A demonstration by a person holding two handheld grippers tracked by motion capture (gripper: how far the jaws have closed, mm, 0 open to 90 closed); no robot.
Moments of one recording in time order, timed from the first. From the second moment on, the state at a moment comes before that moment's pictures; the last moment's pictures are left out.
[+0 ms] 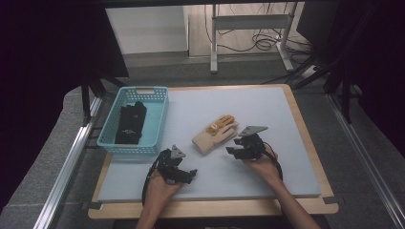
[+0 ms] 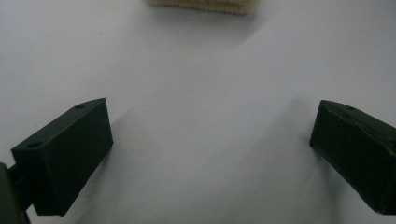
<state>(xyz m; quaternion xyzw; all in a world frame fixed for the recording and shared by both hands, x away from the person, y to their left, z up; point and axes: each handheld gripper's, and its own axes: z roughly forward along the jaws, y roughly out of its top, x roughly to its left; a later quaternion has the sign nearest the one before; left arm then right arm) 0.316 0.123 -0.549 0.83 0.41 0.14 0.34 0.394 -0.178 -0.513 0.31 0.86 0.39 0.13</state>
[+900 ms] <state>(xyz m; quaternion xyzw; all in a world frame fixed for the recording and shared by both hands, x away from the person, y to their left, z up) 0.317 0.124 -0.548 0.83 0.41 0.14 0.35 0.367 -0.252 -0.531 0.36 0.85 0.34 0.18</state>
